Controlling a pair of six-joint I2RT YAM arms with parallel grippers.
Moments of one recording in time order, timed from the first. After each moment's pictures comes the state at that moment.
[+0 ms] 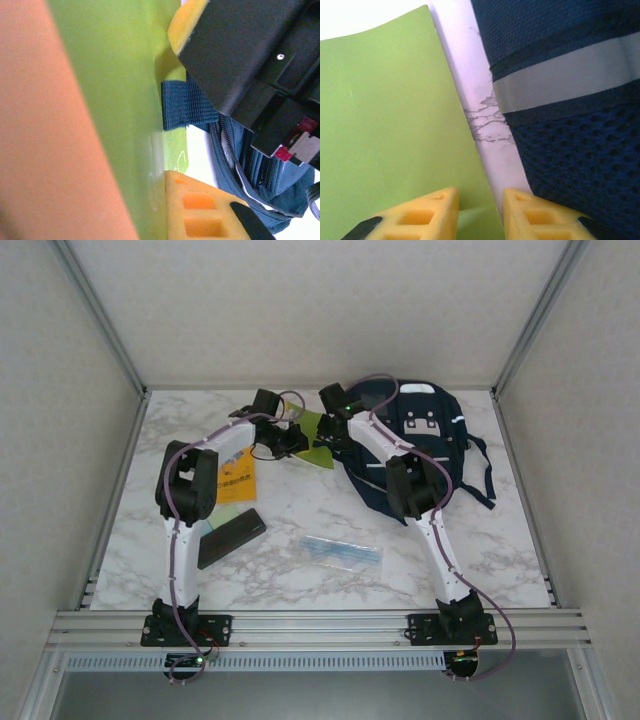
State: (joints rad) left arm -0.36 2.24 1.73 -0.52 0.59 -0.57; right arm 0.52 2.57 2.27 -0.75 0.00 0.78
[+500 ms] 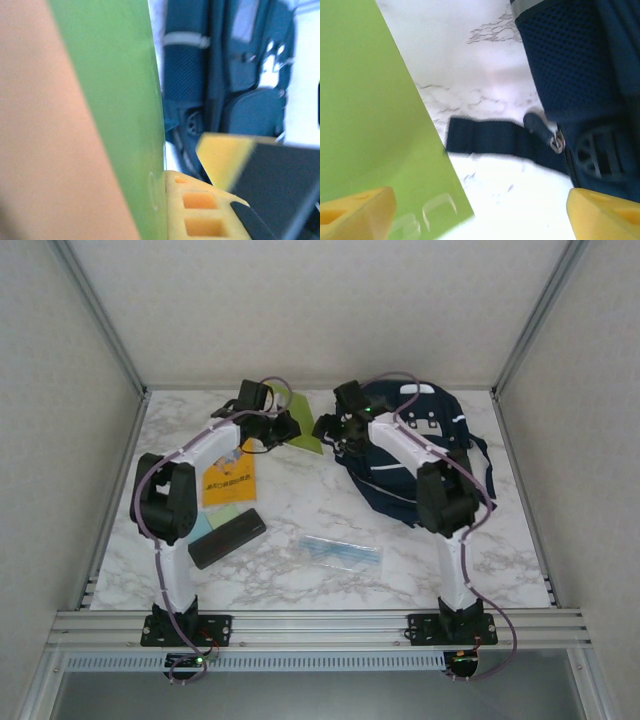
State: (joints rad) left arm -0.35 1.99 1.57 -0.39 0.47 -0.70; right arm 0.52 2.10 1.78 -0.65 -0.14 0.79
